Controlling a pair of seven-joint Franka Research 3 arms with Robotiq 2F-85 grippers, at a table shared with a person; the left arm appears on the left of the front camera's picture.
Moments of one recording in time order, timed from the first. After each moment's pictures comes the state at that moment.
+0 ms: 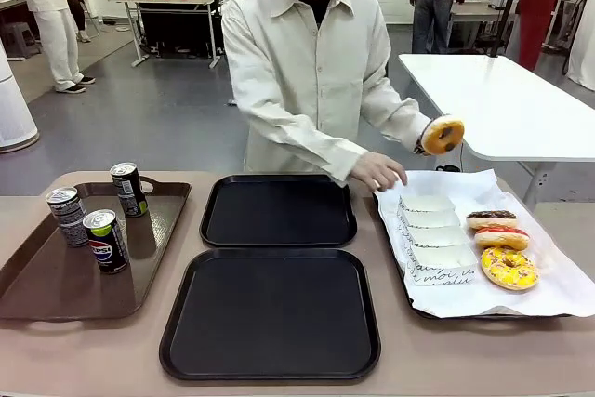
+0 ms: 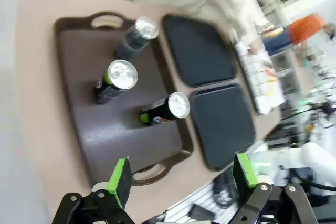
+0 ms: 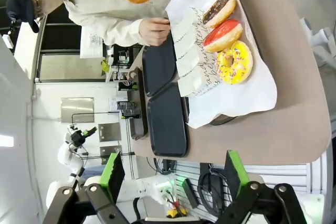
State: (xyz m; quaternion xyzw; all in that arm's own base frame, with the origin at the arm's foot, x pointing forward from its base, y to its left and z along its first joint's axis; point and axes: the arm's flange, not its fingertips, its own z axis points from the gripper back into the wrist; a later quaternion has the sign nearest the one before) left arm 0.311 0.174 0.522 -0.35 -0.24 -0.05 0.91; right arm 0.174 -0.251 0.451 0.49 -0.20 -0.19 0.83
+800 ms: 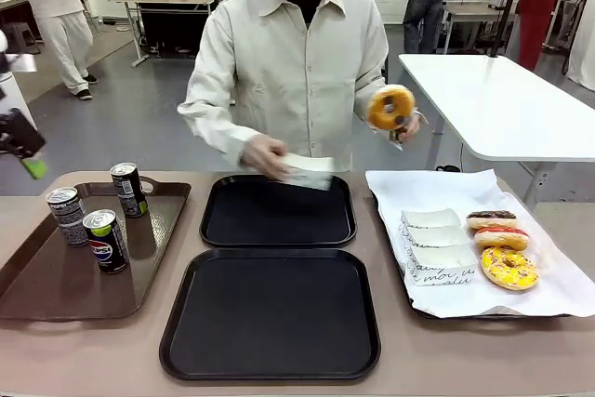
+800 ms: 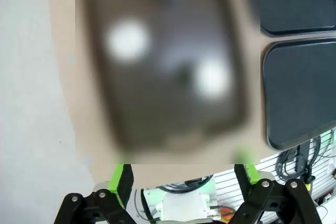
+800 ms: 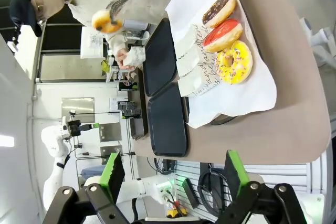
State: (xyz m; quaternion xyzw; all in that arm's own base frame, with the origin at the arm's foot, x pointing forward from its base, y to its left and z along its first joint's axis) left arm 0.370 -0.005 0.532 -0.05 -0.07 -0.06 0.99; right arm 0.174 -0.251 0.450 0.49 -0.20 -0.19 0.83
